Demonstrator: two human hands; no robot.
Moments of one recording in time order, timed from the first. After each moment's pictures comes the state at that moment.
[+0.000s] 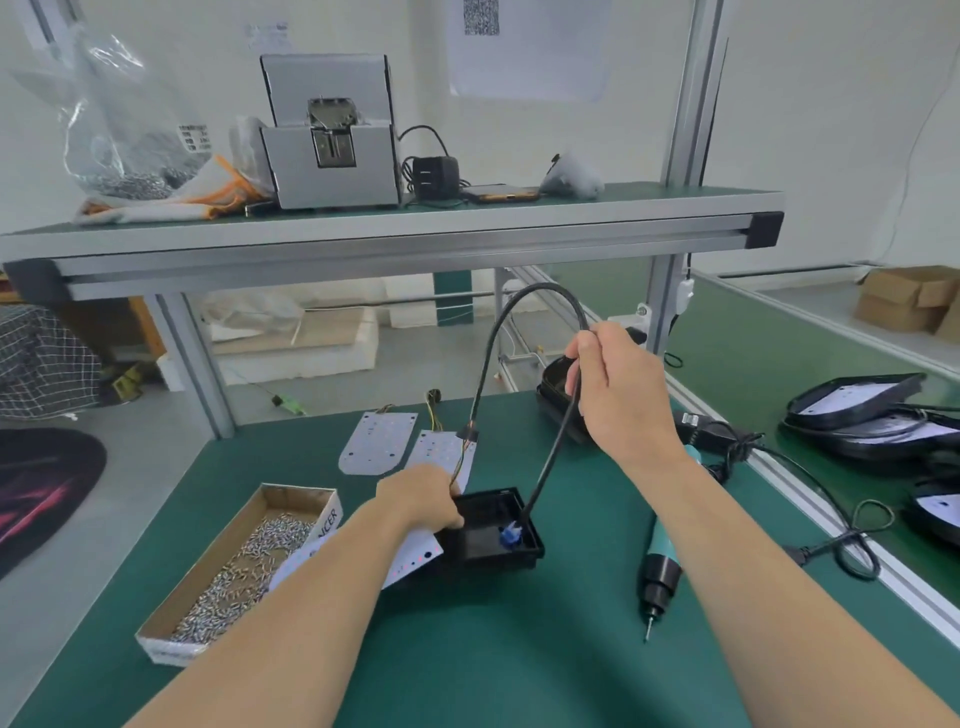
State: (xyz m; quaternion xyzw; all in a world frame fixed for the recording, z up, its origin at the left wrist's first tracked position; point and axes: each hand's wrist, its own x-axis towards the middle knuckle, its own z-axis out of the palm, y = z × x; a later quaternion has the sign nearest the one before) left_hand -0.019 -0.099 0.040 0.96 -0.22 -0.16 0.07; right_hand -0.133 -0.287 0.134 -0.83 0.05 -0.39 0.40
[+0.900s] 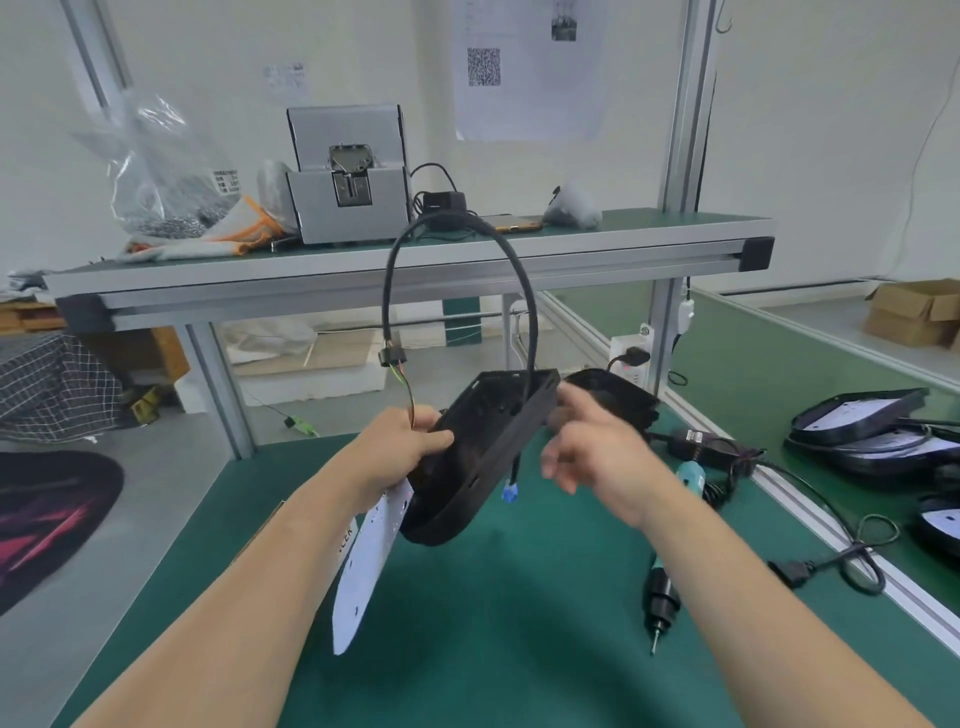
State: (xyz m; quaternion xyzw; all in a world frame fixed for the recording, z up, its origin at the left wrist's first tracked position) left_hand -0.055 -0.062 0.137 0.81 -0.21 -0.14 0.53; right_hand -0.158 -0.267 0.128 -0.69 0.02 -0.11 0.72
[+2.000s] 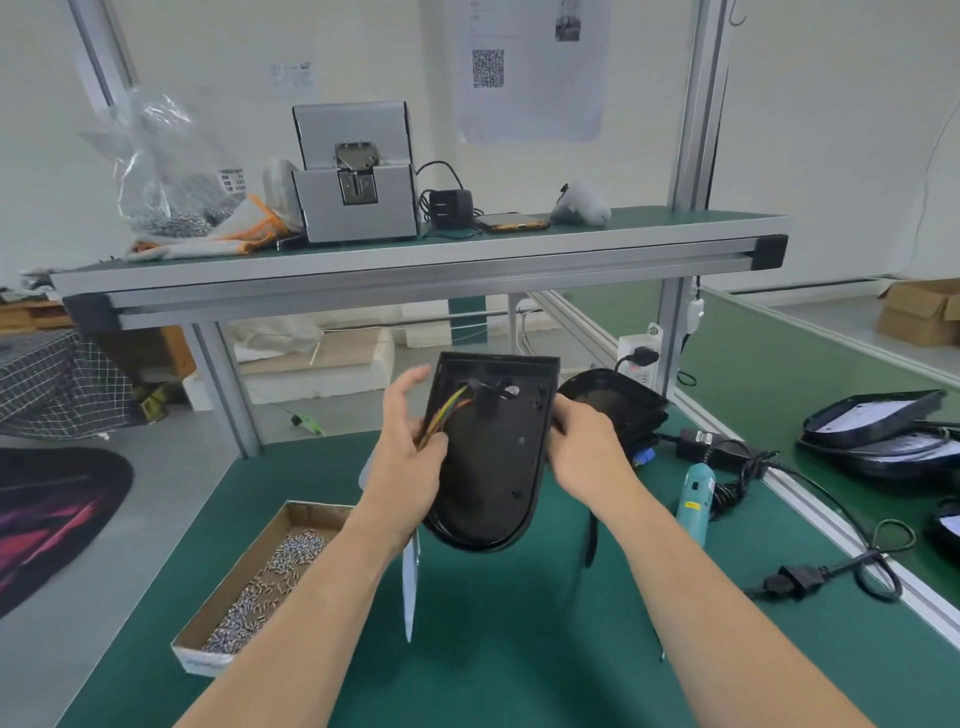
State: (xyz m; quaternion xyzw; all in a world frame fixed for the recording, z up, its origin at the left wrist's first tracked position) left_hand -0.071 -0.070 0.102 0.72 -0.20 0.04 0.66; right_hand -0.129 -0.254 0.118 -0.89 0.07 -0.25 0.39
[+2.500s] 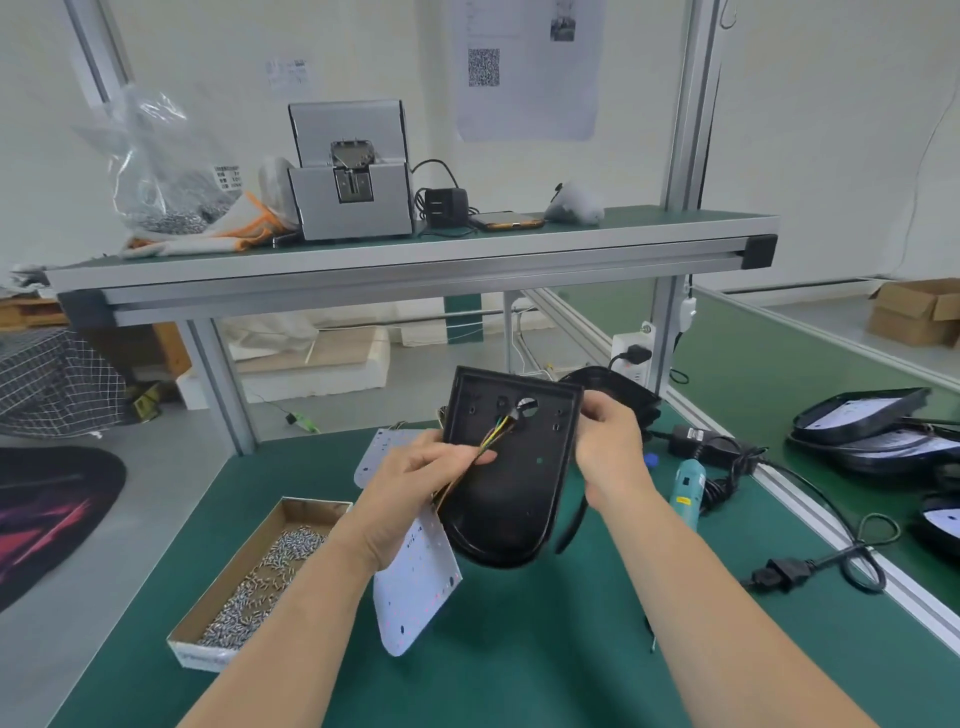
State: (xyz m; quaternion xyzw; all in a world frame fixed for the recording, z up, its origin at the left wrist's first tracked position) left_hand -0.088 -0.057 0.100 0.69 -0.30 -0.15 0.65; right_hand -0.122 -0.264 0.109 -0.65 0.22 -0.28 0.67
